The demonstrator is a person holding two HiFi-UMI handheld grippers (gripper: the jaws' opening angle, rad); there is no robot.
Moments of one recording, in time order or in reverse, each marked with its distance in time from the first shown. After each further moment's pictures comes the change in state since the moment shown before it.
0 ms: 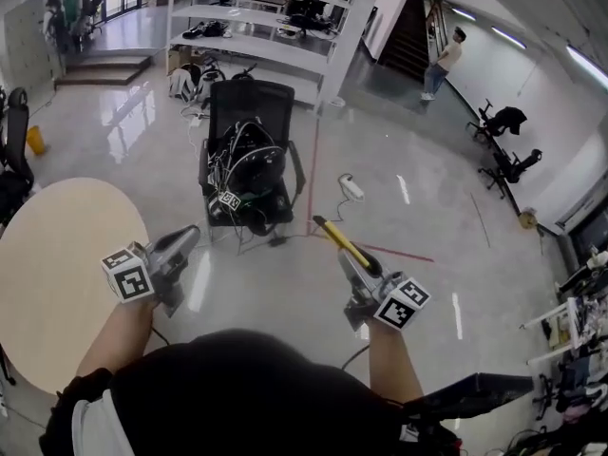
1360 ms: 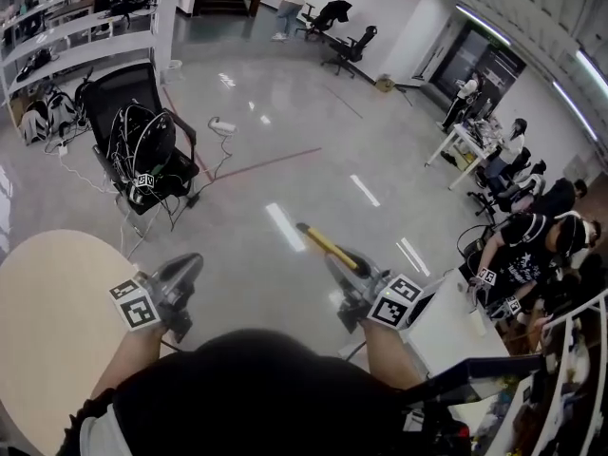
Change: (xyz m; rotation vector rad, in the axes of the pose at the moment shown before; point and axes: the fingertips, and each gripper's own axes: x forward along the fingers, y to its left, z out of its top) left arm -0.179 -0.069 -0.063 -0.285 0.337 -0.622; right arm -0.077 0.333 -0.118 -0.048 -0.106 -0.642
